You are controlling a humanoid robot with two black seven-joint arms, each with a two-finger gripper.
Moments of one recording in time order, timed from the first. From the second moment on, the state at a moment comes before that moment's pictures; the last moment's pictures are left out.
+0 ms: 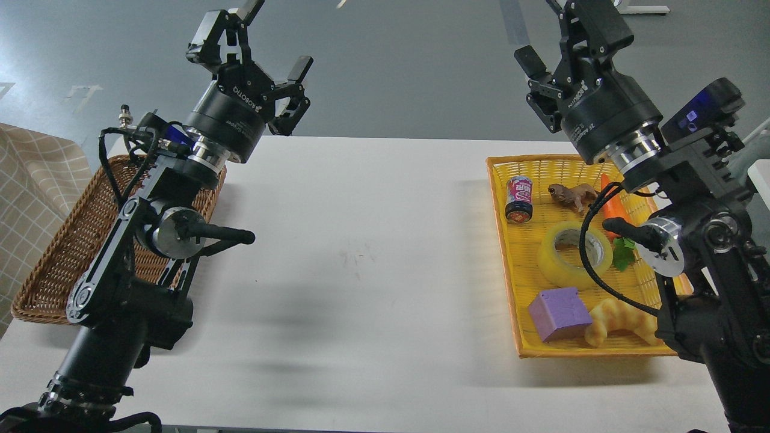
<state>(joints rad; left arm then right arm) -0.39 0.08 -1.43 -1.46 0.75 -0.23 -0.04 0.45 -0.10 1.33 1.66 -1.16 0.11 -0.16</state>
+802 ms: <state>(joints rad) -0.39 0.09 -1.42 -1.46 0.75 -0.22 -0.04 0.44 -0.38 1.26 1.67 -1.35 0.11 -0.17</state>
